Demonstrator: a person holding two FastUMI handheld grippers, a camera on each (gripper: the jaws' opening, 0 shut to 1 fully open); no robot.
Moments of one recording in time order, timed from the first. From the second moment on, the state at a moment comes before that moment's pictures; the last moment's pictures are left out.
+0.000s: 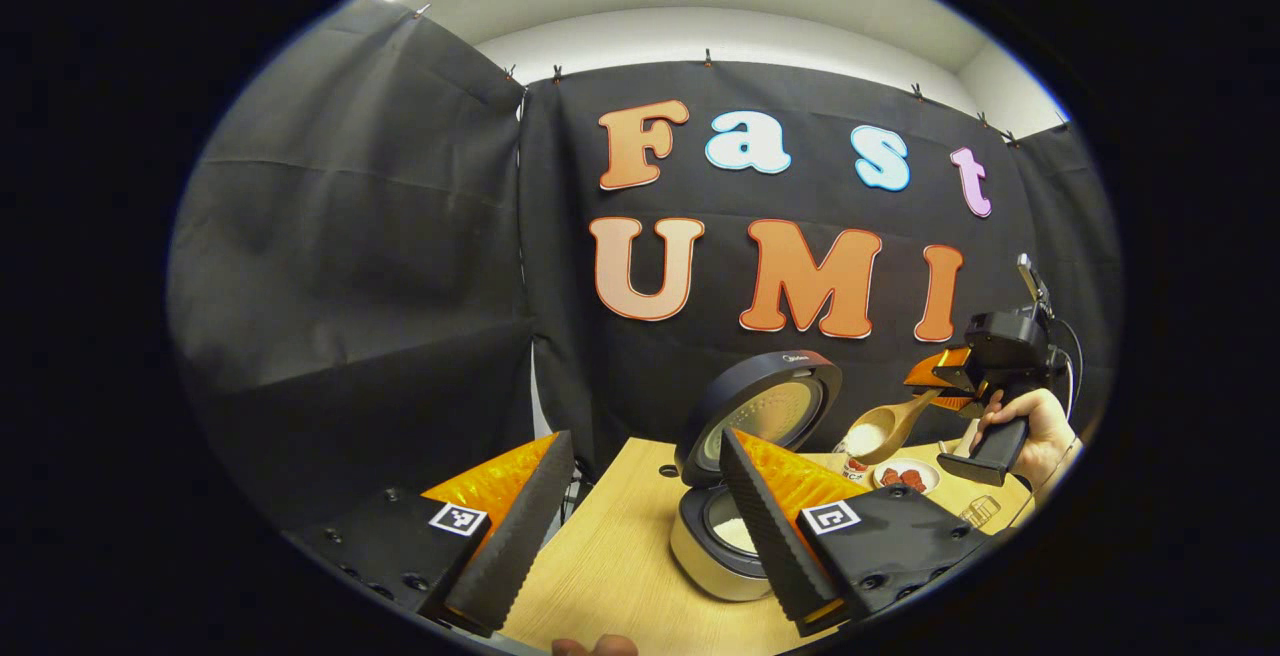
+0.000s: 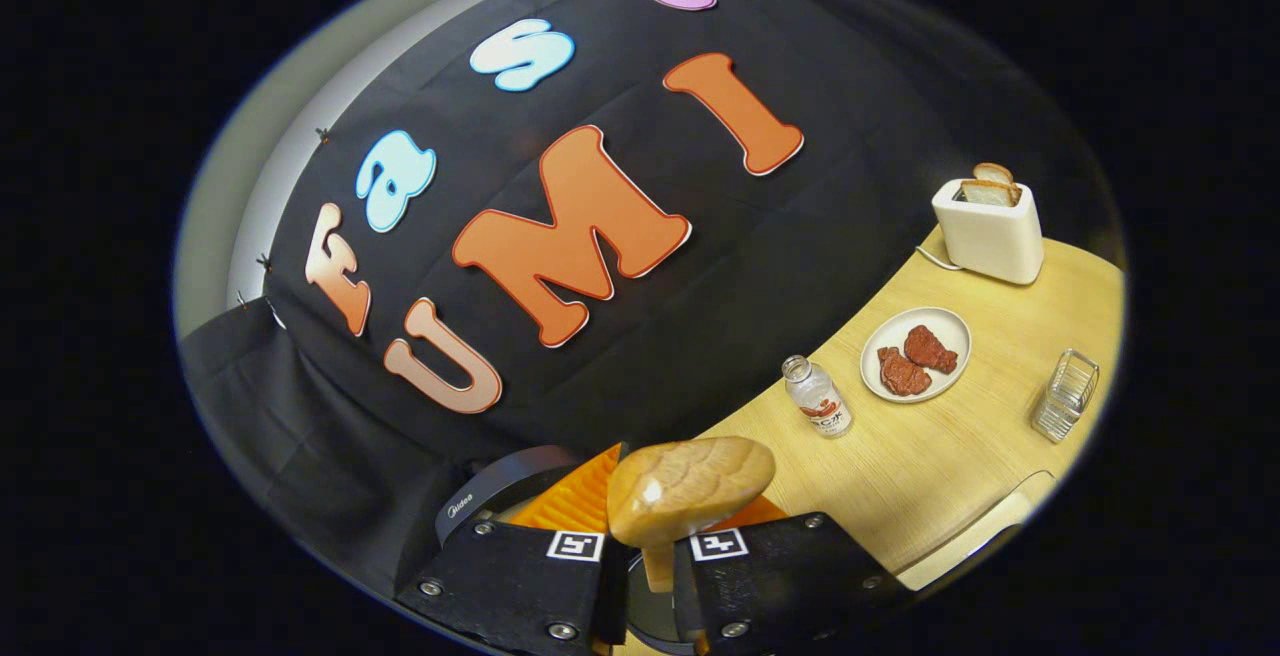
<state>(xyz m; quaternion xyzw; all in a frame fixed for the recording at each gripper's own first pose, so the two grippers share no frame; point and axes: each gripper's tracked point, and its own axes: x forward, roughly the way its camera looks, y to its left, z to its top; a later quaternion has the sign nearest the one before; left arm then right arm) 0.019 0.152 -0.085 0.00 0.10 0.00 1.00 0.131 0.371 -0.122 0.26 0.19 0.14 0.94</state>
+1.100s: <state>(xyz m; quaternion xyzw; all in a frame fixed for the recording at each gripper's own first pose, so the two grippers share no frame) 0.026 0.164 -0.086 0.00 0.09 0.00 1.00 0.113 0.425 -0.109 0.08 0.13 0.21 0.97</state>
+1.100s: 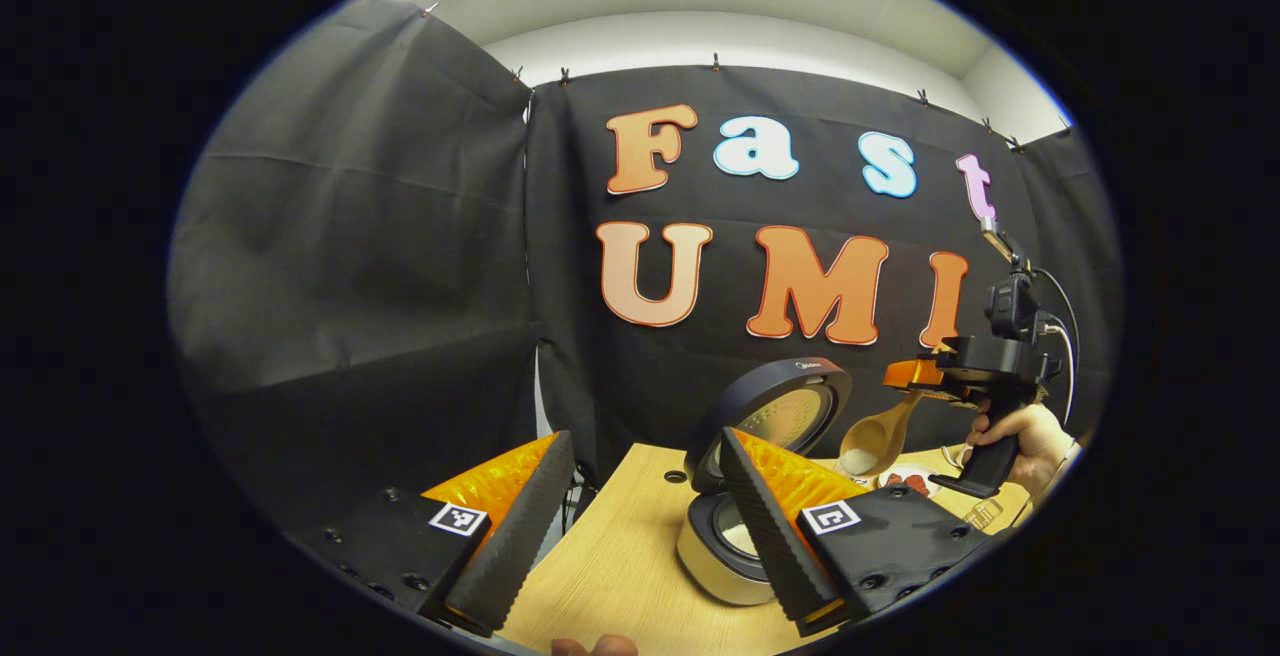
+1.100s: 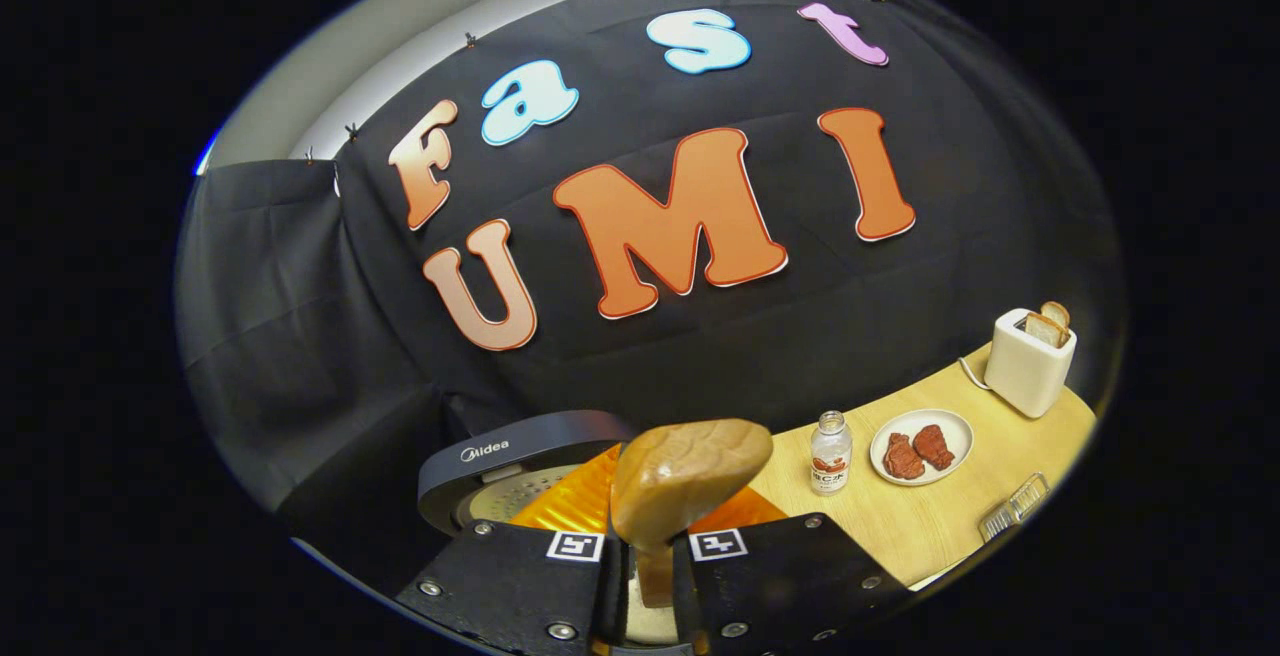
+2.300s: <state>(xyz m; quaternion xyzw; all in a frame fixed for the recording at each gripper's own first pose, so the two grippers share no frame) 0.027 0.174 -0.090 0.00 0.10 0.01 1.00 0.103 0.457 -0.116 -0.06 0.08 0.26 0.96</state>
